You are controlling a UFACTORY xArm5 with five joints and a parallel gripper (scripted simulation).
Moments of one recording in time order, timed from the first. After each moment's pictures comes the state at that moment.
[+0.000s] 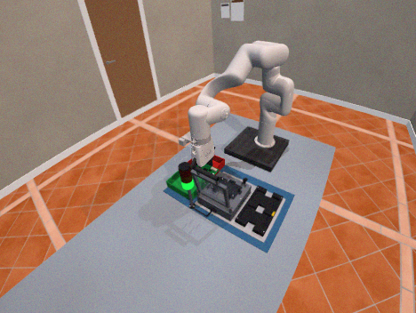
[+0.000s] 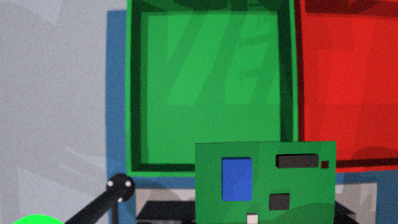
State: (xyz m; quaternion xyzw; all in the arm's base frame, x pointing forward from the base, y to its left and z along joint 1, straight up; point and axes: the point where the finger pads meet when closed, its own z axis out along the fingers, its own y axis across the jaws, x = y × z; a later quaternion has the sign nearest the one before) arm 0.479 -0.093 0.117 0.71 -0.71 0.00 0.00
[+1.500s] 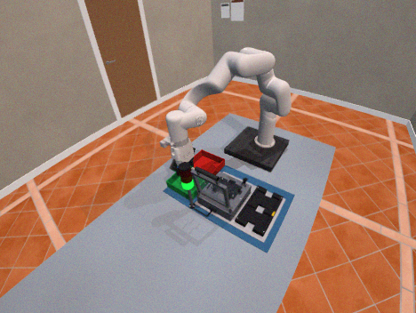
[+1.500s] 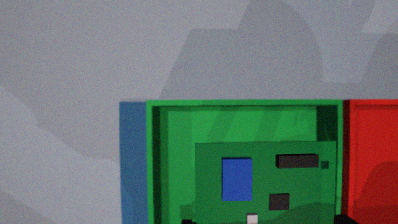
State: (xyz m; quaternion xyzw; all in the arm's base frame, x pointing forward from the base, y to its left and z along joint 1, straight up) arm 0.504 -0.189 0.085 0.71 -0.70 0.00 0.00
